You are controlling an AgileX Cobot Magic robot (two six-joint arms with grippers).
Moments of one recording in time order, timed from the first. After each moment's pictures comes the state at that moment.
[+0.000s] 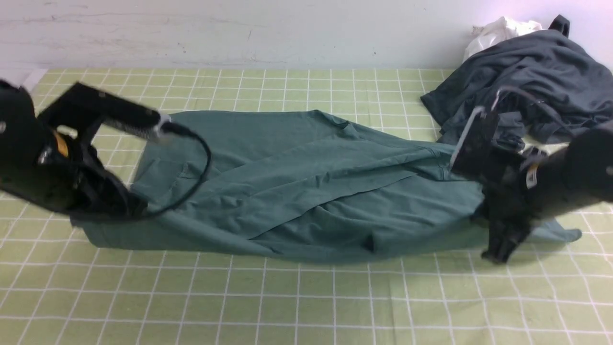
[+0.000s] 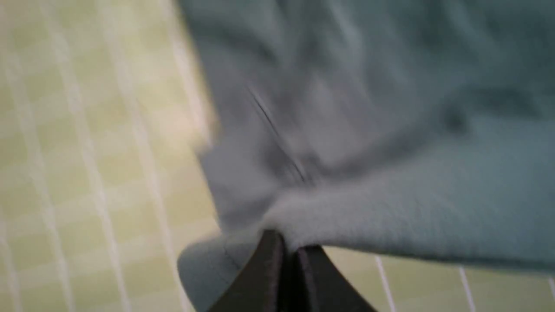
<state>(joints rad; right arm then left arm) 0.30 1.59 -1.05 -0.07 0.63 -0.70 -0.18 1.41 -1.08 0.19 0.81 -0.01</state>
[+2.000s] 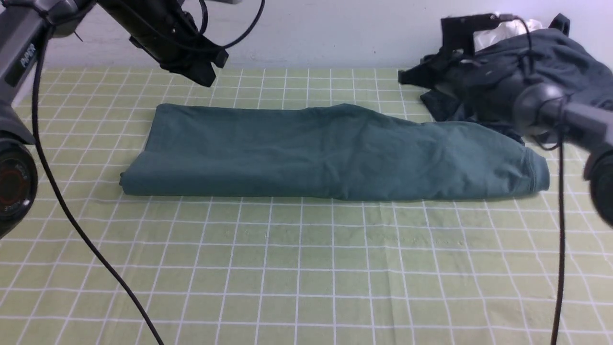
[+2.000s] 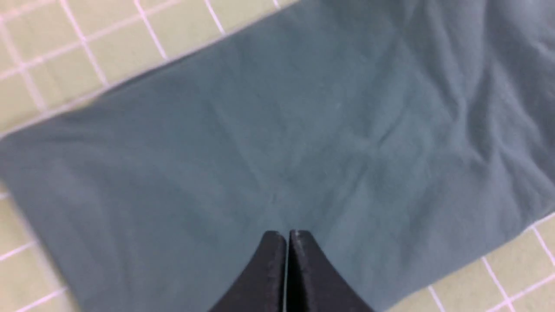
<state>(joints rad) 0.13 2.40 -2.04 1.15 0.23 -1.16 -0.09 2.20 -2.31 -0.26 1.24 0.36</state>
